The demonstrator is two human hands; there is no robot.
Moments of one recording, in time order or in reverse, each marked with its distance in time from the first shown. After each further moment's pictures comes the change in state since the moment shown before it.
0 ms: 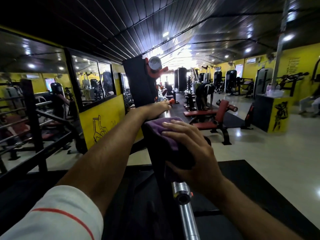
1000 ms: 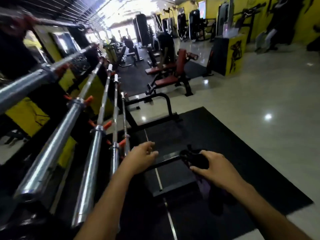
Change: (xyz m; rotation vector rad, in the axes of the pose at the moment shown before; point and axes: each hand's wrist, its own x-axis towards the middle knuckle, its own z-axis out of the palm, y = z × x) left_hand -0.010 0.046 0.399 0.075 -0.292 -0.229; right_hand -0.331 0.197 -0.252 -0.238 -0.532 1.143
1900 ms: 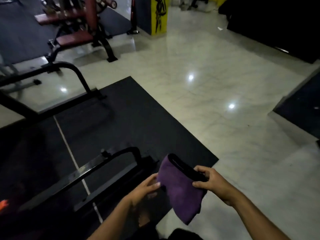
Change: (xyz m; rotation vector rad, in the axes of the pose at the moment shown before) left_hand 0.229 0.131 0.366 -0.793 -0.957 -0.157; right_hand 0.038 0.337 -0.107 0.756 -0.175 0.674
